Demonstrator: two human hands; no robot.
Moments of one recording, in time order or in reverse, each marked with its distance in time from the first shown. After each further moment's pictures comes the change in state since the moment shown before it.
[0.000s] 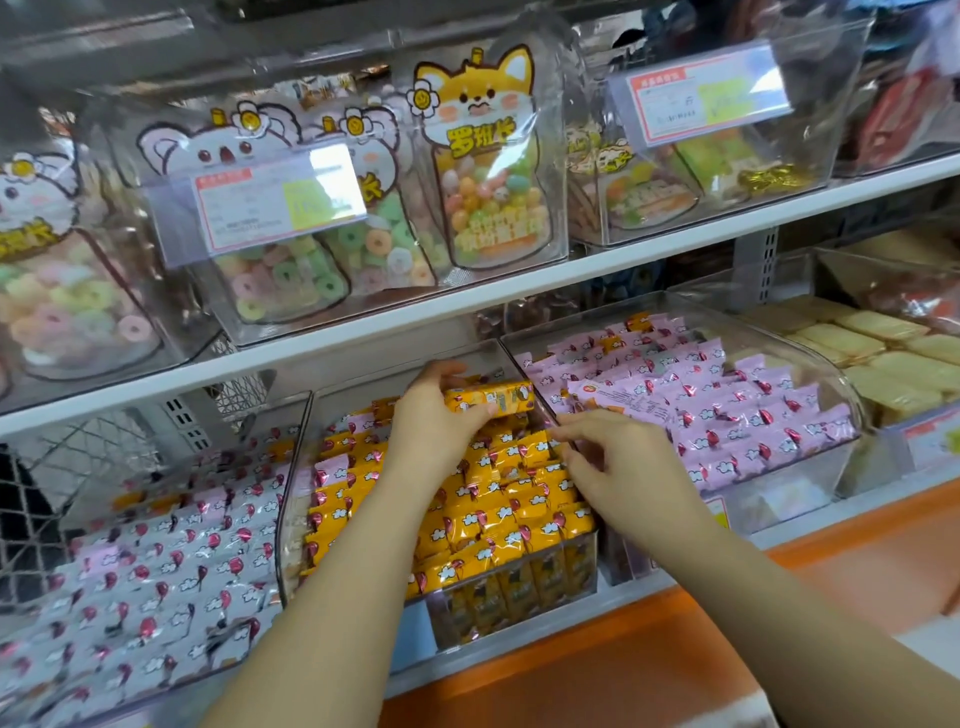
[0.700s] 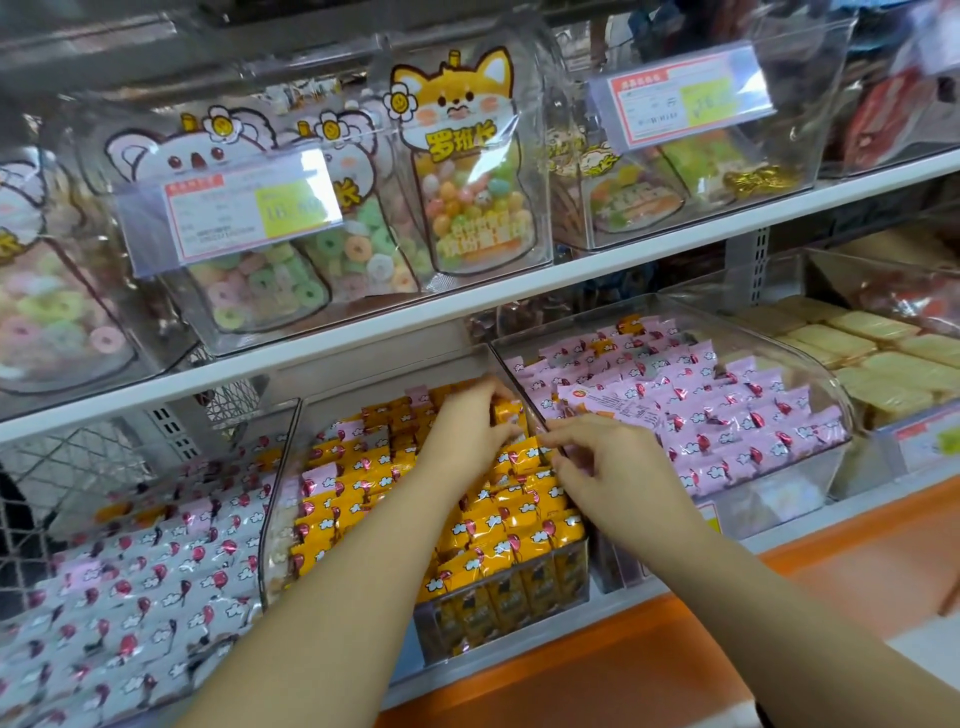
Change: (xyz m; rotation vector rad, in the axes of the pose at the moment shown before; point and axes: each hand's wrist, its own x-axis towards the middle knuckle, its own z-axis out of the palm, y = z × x) left_hand 0.018 0.005 0.042 0.239 -0.204 0.154; right_hand 0.002 -0.002 -0.003 0.027 -0.022 0.032
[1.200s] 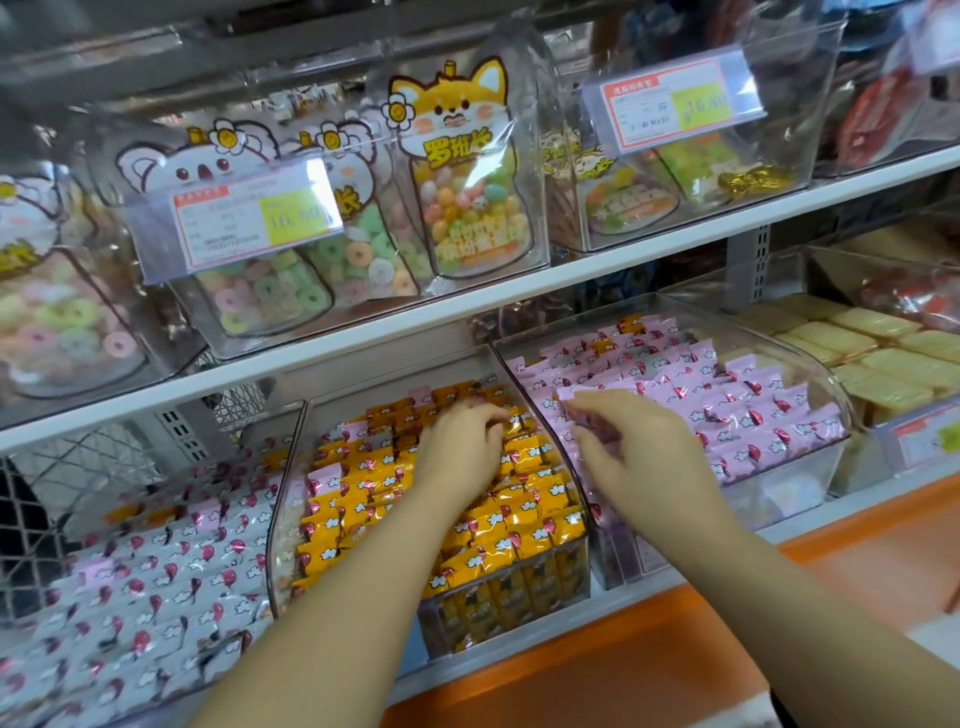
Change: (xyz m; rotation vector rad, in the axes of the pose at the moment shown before) left_hand -0.013 -0.012 0.008 0.167 0.024 -0.012; right_hand -0.003 0.007 -0.014 -0.039 0.202 -0.081
